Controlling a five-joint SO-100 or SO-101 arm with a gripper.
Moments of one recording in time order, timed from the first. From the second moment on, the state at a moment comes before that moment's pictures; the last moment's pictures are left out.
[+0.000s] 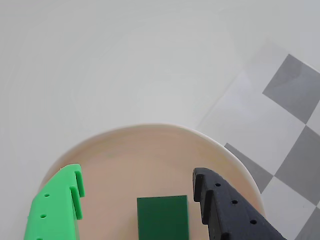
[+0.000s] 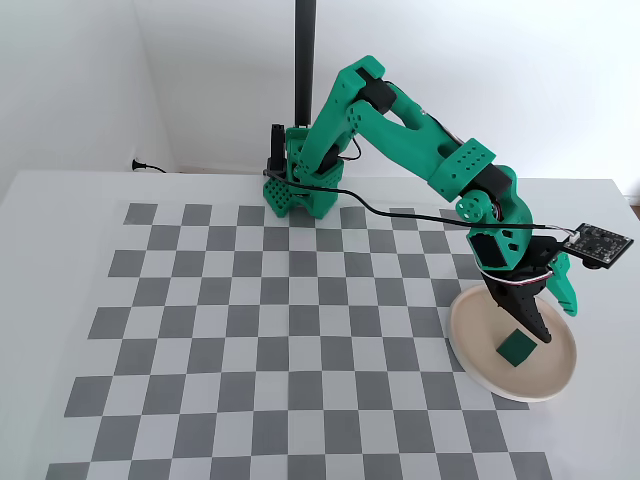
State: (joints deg) arm -47.5 77.0 83.1 34.4 -78.8
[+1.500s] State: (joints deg) arm -22.5 152.5 148.6 28.6 -67.1
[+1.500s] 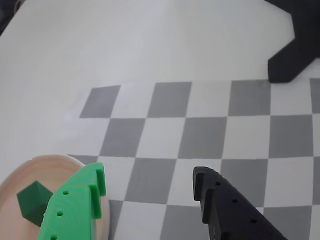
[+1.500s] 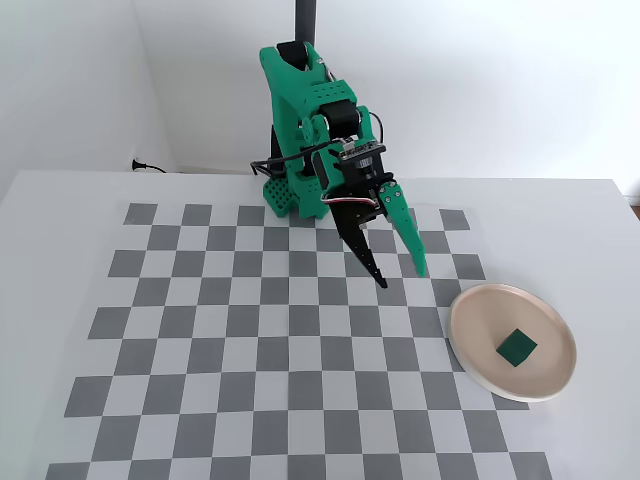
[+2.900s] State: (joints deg) arm -11.3 190.1 174.4 40.6 -46.5
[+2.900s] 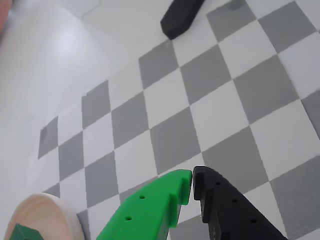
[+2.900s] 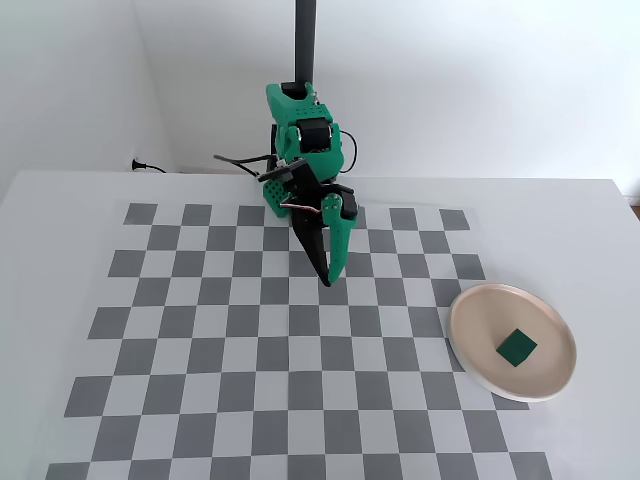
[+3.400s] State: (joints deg) arm -4.4 190.1 178.2 39.5 -24.3
